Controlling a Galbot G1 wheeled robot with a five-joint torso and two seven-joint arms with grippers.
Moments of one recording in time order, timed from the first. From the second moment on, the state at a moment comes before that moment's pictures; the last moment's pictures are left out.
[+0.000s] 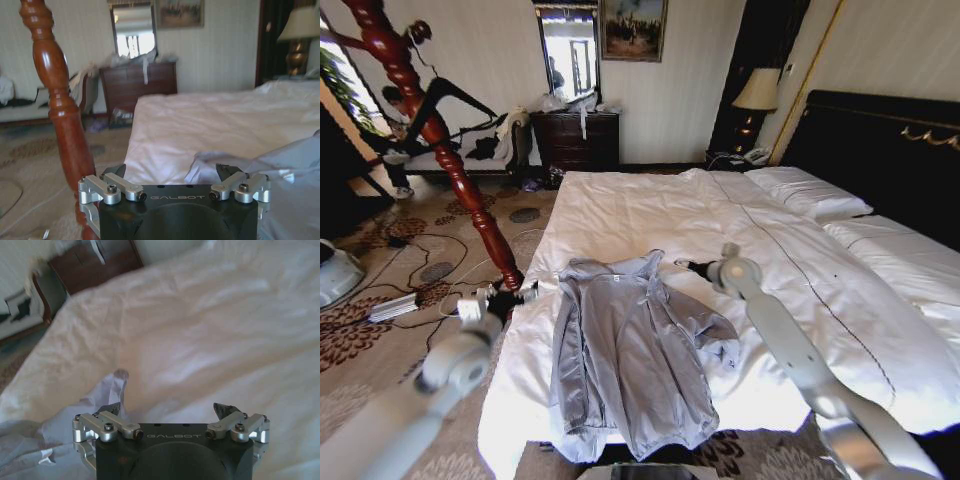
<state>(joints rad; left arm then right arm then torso) 1.50 -0.73 -0.59 -2.19 -0.76 0.22 -0.37 -0.70 0.92 0.21 1.72 1.33 -0.61 0.54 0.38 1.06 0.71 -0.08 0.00</state>
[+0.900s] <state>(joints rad) 1.72 -1.25 -0.68 -2.28 -0.42 0.06 -0.19 -1.78 1.21 0.88 2.31 0.30 -0.12 0.18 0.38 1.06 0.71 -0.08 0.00</state>
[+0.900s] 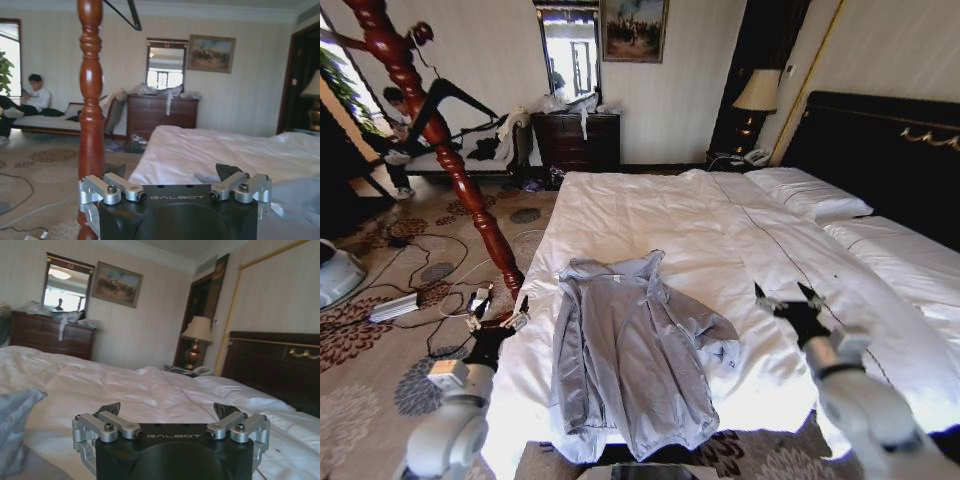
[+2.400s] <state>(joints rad) 1.09 -0.63 -0.67 -2.23 -1.10 0.28 -0.44 -1.82 1.35 0.73 2.34 0.31 -0.08 0.16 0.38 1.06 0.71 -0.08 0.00</state>
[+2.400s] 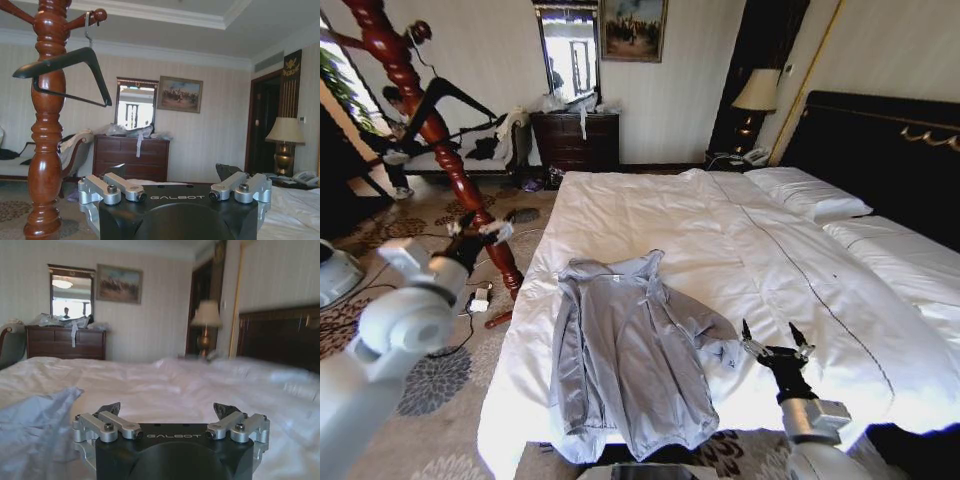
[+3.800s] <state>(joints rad) 1.93 -1.15 -0.84 -2.36 -0.58 0.16 -0.26 -0.69 1.26 0.28 1.43 1.35 -0.55 0.30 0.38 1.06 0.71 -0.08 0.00</state>
